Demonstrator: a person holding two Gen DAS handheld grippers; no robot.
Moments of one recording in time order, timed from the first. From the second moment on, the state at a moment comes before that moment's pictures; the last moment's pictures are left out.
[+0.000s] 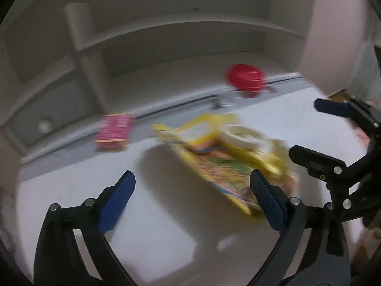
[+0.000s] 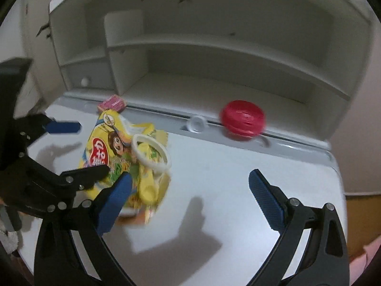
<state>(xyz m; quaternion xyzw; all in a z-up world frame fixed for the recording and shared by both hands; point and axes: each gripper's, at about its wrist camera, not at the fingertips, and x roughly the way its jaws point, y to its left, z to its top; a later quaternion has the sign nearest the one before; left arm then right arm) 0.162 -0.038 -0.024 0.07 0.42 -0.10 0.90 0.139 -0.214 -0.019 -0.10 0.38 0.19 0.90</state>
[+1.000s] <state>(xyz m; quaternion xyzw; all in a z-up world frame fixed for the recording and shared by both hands) 0.199 -0.019 -0.053 0.06 0.43 -0.13 0.89 0.163 -0.221 -0.042 -0.07 0.38 0.16 0.91</state>
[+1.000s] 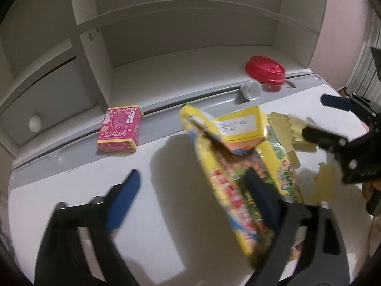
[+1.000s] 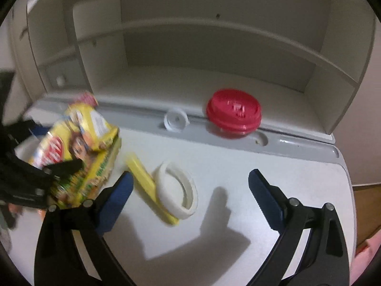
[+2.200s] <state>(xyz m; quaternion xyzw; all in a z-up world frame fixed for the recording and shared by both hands) 0.177 -0.038 -0.045 0.06 0.42 -0.20 0.88 0.186 -0.249 -0.061 -0.07 0.43 0.13 0.89</state>
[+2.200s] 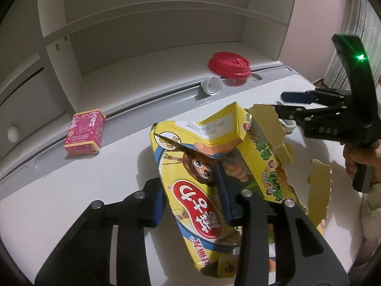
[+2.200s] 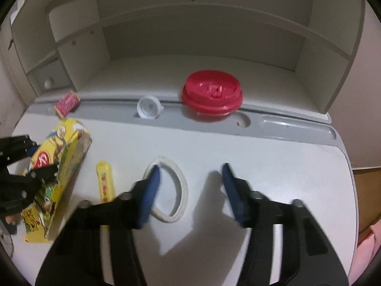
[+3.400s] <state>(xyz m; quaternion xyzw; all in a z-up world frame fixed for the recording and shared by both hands) 0.151 -0.032 0.010 0.01 0.37 -0.18 0.91 0.118 -0.262 -0.022 -0.04 0.37 0.17 0.91</state>
